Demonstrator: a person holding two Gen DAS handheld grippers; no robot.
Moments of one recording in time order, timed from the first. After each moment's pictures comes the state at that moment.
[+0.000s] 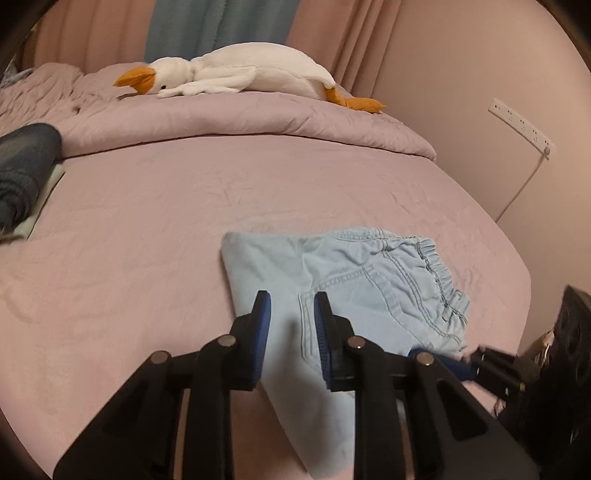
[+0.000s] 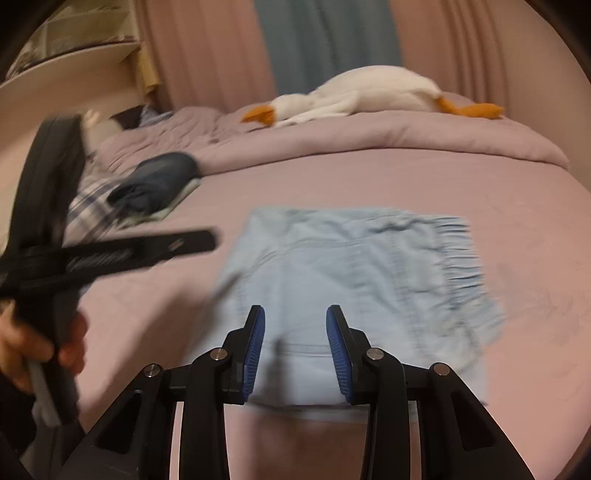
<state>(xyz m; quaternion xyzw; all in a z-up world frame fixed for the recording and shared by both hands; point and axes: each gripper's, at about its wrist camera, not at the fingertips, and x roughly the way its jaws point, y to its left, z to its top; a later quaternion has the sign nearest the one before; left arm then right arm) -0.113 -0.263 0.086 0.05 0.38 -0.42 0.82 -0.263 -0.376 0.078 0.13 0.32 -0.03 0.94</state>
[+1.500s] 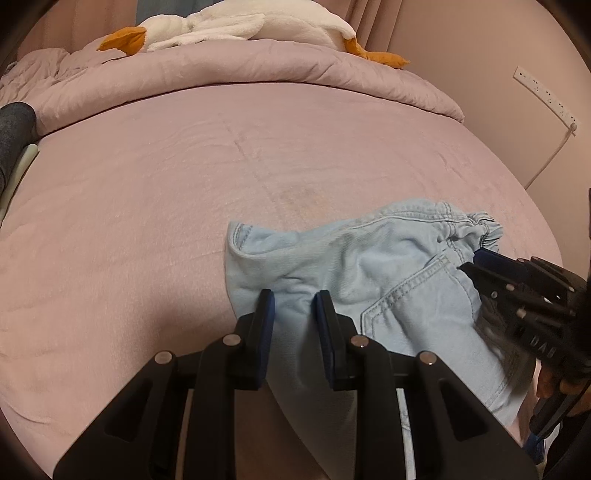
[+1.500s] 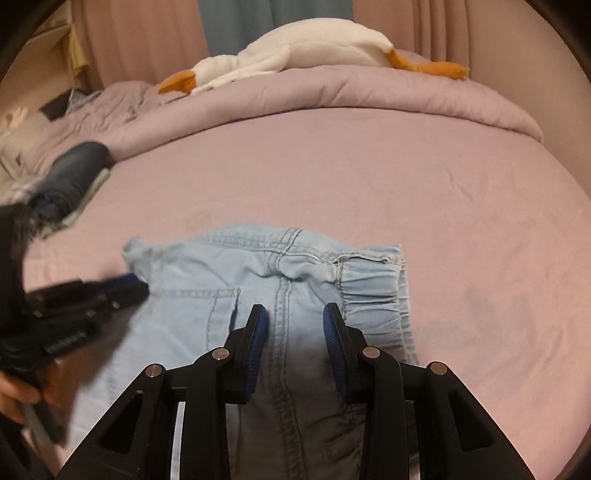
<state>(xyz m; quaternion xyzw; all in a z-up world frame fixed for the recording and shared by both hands) -0.061 -0.296 0.021 0.10 0.44 -0.40 0.80 -0.197 -0.453 0.059 0.12 0.41 -0.14 0.90</state>
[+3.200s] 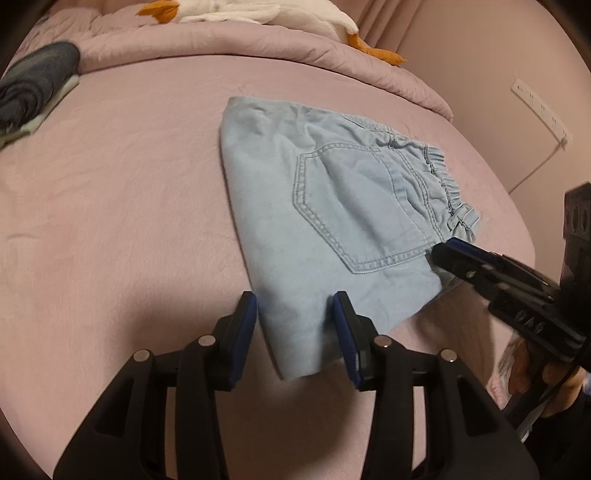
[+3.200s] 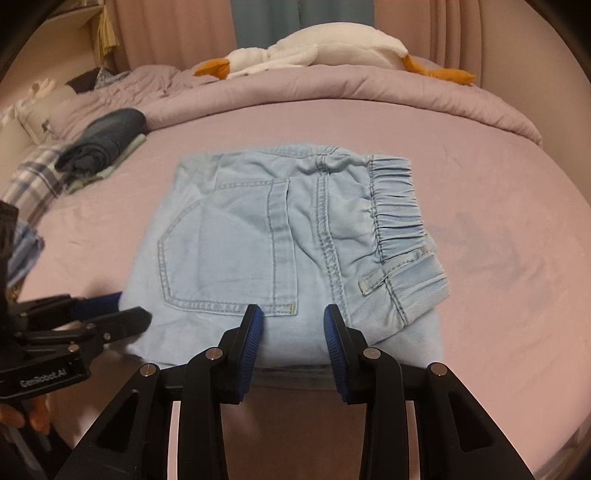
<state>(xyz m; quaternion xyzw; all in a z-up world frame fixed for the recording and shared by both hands) -0.165 -0.235 0.019 0.04 0.49 -0.38 0.78 -0.266 -0.416 0.055 0.12 0.41 -0.10 0.90</state>
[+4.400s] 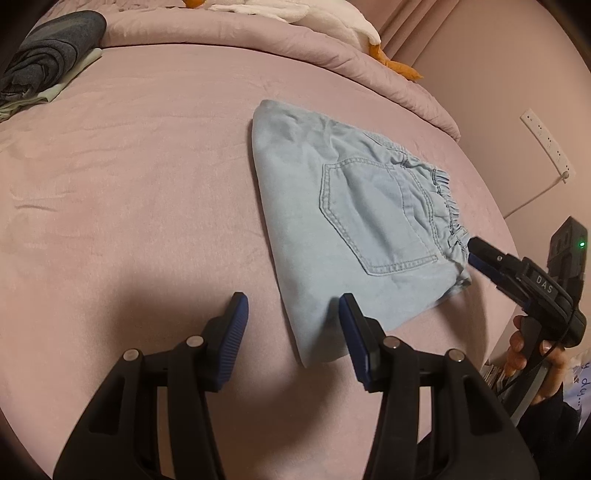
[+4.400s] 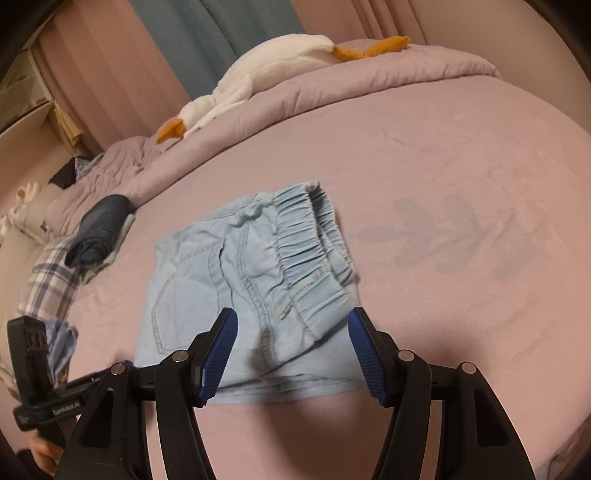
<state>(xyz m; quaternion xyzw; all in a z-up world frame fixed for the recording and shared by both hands) -0.155 -0.213 0.028 -0.01 0.51 -0.37 0.78 -0.298 -0.488 0.061 0.28 0.35 -0.12 0.88</state>
